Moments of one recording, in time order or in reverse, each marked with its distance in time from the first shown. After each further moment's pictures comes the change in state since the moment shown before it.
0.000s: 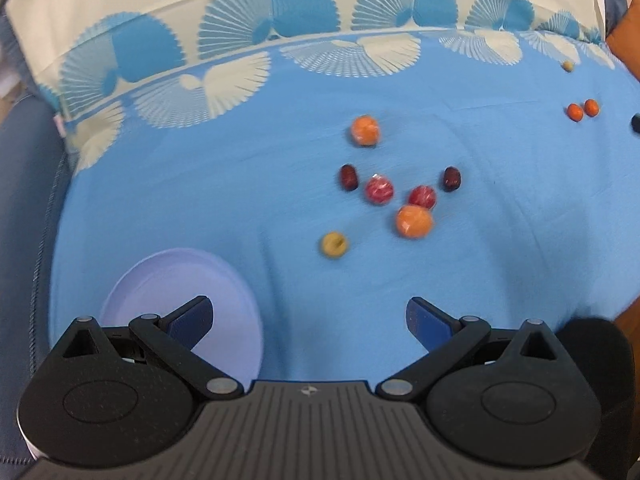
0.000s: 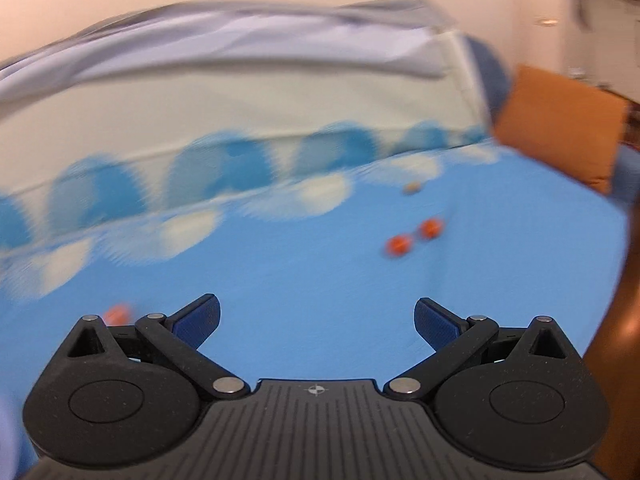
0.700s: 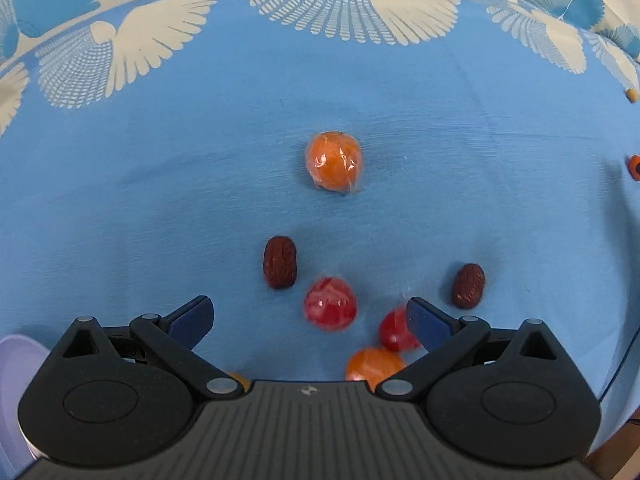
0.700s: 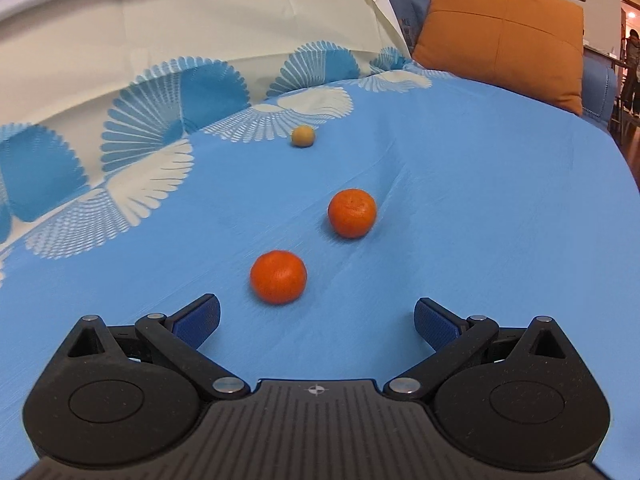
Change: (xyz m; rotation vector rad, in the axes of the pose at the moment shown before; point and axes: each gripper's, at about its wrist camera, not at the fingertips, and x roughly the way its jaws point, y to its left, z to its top) left arm 0.177 -0.040 0.124 -0.125 0.214 -0.063; right arm 0.305 -0.094 0.004 0.191 0.113 -0.210
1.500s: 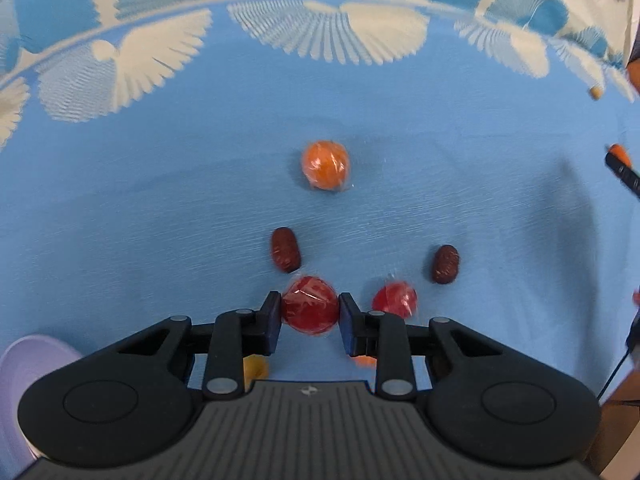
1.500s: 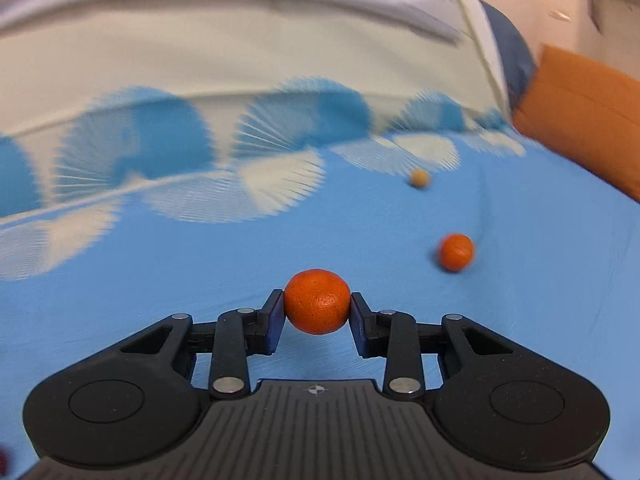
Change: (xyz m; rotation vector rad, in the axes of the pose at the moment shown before) left arm -0.044 0.029 -0.023 0.037 -0.074 -0.073; right arm -0.096 0.052 -0.018 -0.268 -0.080 0.248
